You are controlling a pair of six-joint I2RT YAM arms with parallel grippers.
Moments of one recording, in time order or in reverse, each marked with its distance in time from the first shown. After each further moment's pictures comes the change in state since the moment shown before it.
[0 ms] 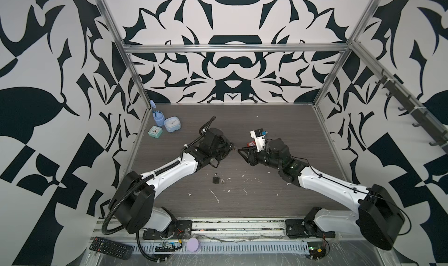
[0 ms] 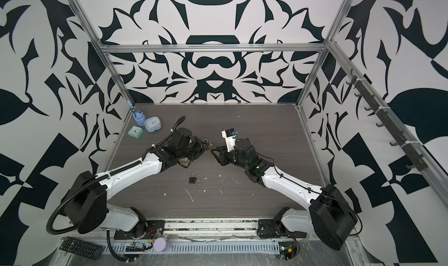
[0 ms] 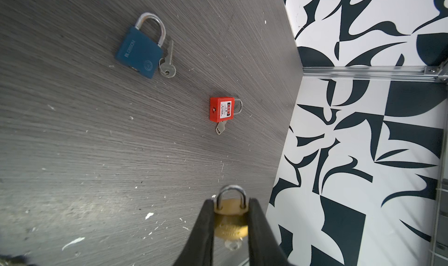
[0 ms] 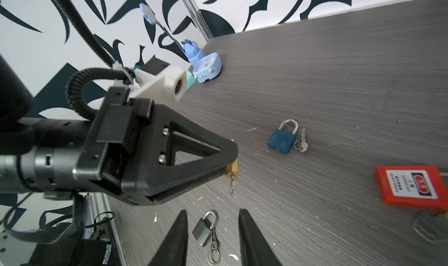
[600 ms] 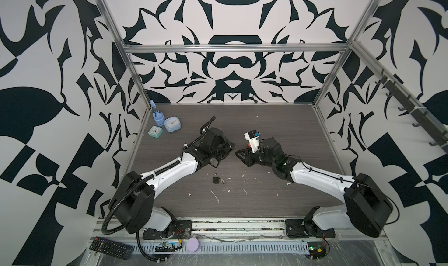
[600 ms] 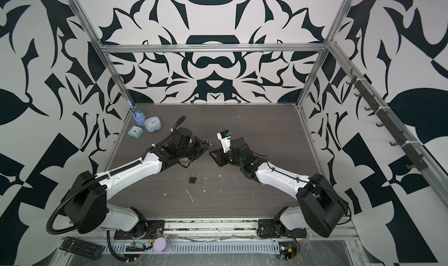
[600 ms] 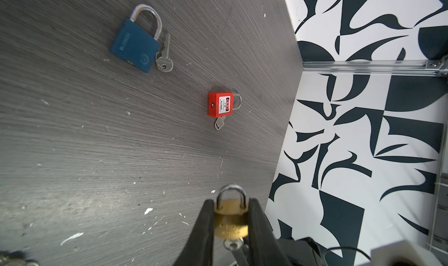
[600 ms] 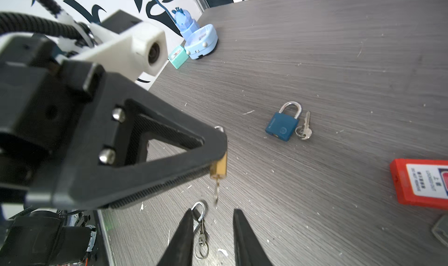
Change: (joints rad) left arm 0.000 0.000 0.005 -0.009 0.026 0.005; right arm 0.000 0.121 0.045 0.006 -0.040 -0.046
